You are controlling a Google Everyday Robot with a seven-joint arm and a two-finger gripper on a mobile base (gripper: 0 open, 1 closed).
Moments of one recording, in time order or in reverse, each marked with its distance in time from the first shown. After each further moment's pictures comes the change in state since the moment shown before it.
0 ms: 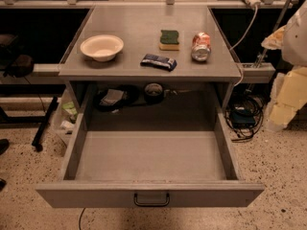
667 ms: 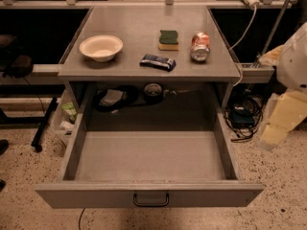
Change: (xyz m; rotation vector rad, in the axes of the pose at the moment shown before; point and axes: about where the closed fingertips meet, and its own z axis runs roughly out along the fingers) arm 0.001 0.023 0.019 0.010 -0.026 0.033
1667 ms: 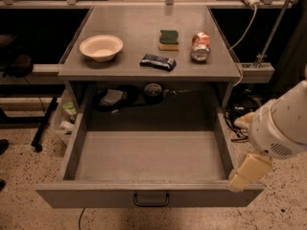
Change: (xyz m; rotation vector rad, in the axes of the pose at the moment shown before) arm 0.022 0.068 0.107 -0.114 -0.056 0.085
